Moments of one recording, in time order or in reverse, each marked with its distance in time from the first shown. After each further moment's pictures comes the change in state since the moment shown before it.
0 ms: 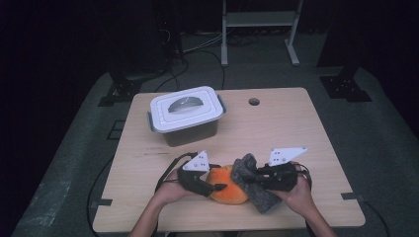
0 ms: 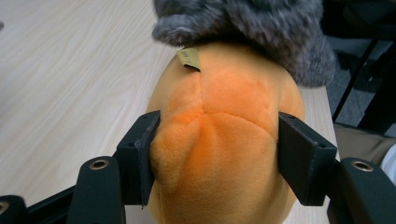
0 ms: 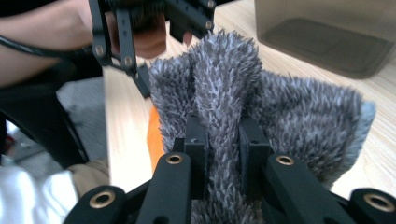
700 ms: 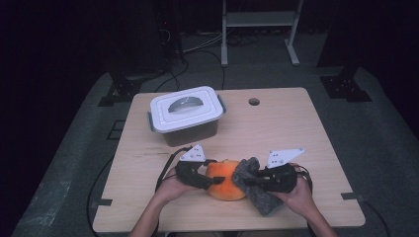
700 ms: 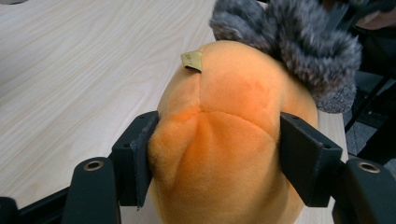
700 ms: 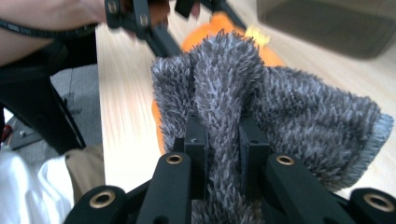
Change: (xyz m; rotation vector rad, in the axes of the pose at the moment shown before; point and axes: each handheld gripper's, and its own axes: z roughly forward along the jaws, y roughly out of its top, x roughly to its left) left arm 0.015 -0.004 0.000 -0.034 0.040 -0.154; right arm -0.003 -0.008 0.003 0.056 0.000 0.005
